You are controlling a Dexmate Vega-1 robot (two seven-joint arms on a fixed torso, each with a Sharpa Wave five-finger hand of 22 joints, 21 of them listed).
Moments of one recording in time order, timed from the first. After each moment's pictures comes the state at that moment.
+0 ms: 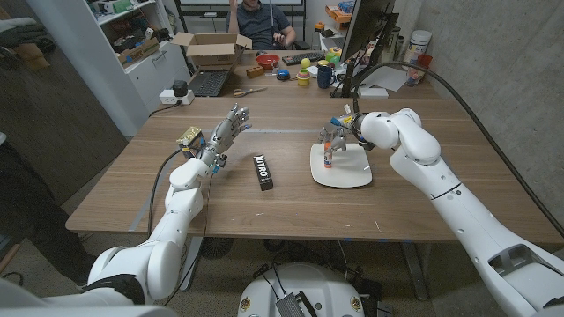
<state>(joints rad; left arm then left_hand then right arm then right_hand) 0.68 0.12 -0.16 -0.86 -0.10 -0.52 -0.59 0.25 0.09 0.09 0.14 0.27 0.08 0.04 0.20 0.18 0.08 0.03 0.19 0.18 0.01 0.02 0.19 0.18 0.03 0.09 0.52 0.19 -0.78 -0.48 -0.39 -1.95 -1.05 -0.05 0.89 1.16 0.04 0.08 0.02 0.21 0.48 -0.05 0.19 0.24 0.61 0.02 0.23 0.28 1.01 -0.16 0.20 0.21 0.89 -0.12 0.93 0.18</state>
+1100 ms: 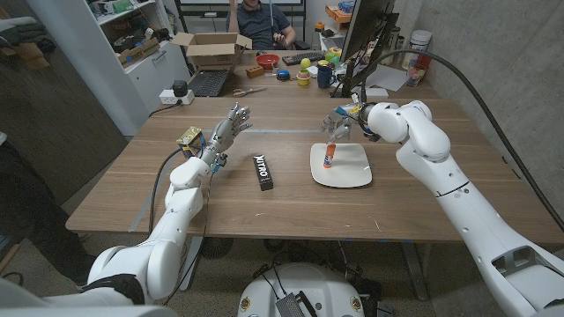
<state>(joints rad) 0.67 0.12 -0.15 -0.86 -0.10 -0.51 -0.59 0.25 0.09 0.09 0.13 0.27 0.08 0.04 0.20 0.18 0.08 0.03 0.19 0.18 0.01 0.02 0.19 0.18 0.03 0.09 0.52 0.19 -0.79 -0.47 -0.33 -2.01 -1.07 -0.05 0.87 1.14 0.04 0.06 0.04 0.21 0.48 -0.04 0.20 0.24 0.61 0.02 0.24 0.27 1.01 -0.16 0.20 0.21 0.90 -0.12 0.92 0.17</state>
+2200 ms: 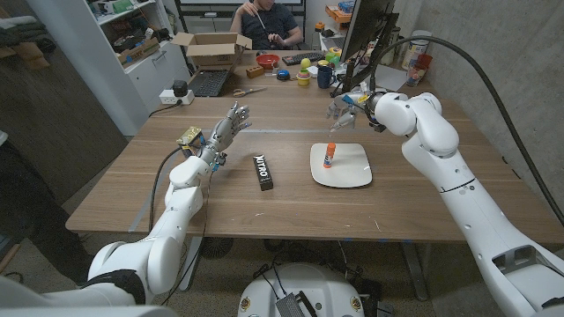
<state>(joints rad) 0.65 0.12 -0.16 -0.83 -0.09 -0.53 -0.60 0.25 0.09 0.08 0.13 0.27 0.07 0.04 0.20 0.18 0.08 0.03 0.19 0.18 0.00 0.02 0.19 0.18 0.03 0.09 0.51 0.19 -0.79 -0.45 -0.28 -2.04 -1.09 -0.06 0.83 1.13 0.05 0.06 0.04 0.21 0.49 -0.03 0.21 0.23 0.61 0.02 0.24 0.27 1.02 -0.16 0.20 0.21 0.92 -0.13 0.90 0.17</state>
